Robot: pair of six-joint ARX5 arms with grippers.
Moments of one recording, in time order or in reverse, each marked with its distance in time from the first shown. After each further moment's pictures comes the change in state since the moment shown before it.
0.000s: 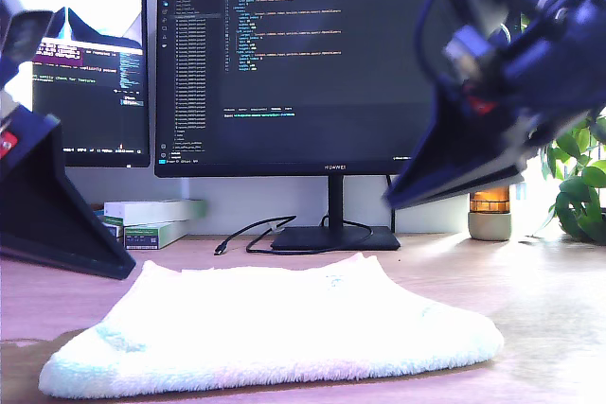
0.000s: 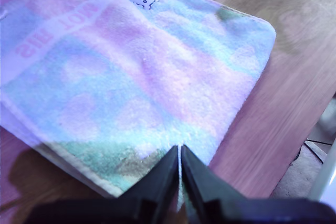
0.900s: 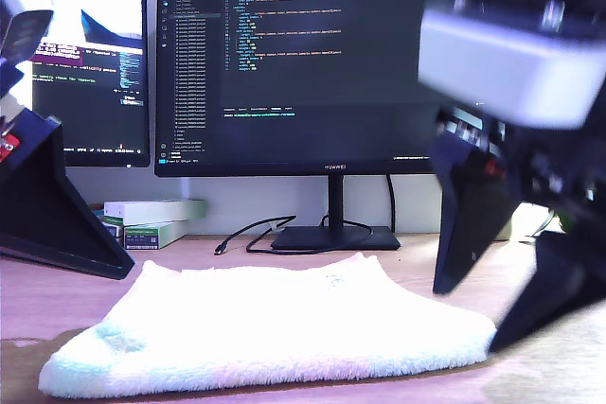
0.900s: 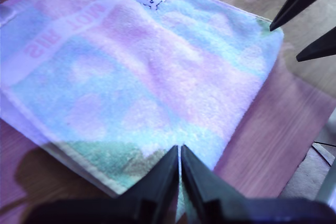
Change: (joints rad) left arm 0.000 0.000 0.000 0.002 -0.026 0.000; right arm 0.256 0.088 0.000 -0.191 0.401 -0.985
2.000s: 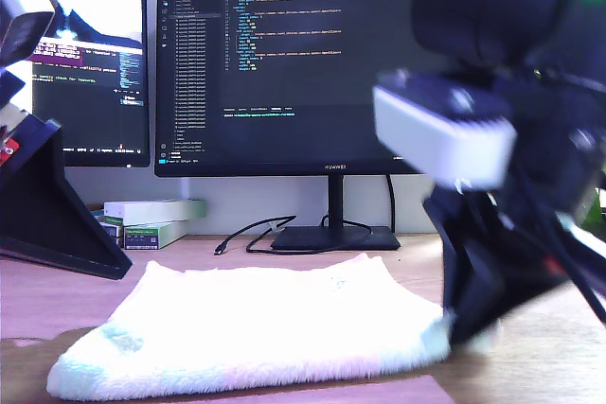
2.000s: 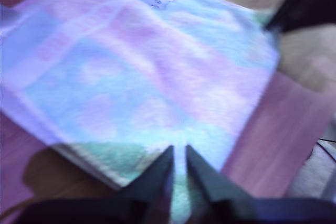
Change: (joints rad) left arm -0.001 0.000 0.000 0.000 0.016 0.032; right arm -0.006 0.124 0.138 -0.025 0.051 0.107
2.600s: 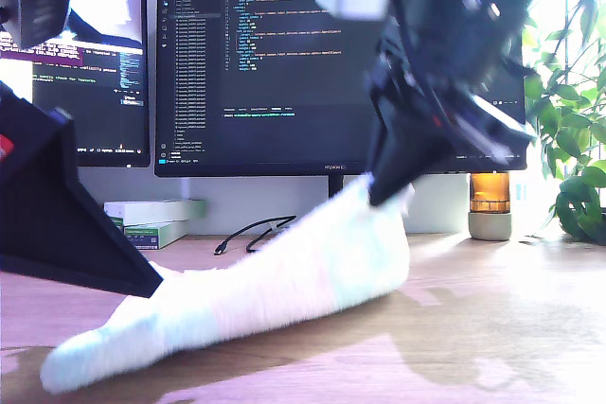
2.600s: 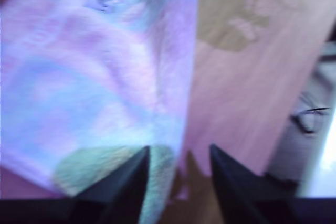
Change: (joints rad) left arm -0.151 0.000 0.000 -0.001 -0.138 0.087; right arm 0.000 -0.001 0.219 -0.093 0.000 0.056
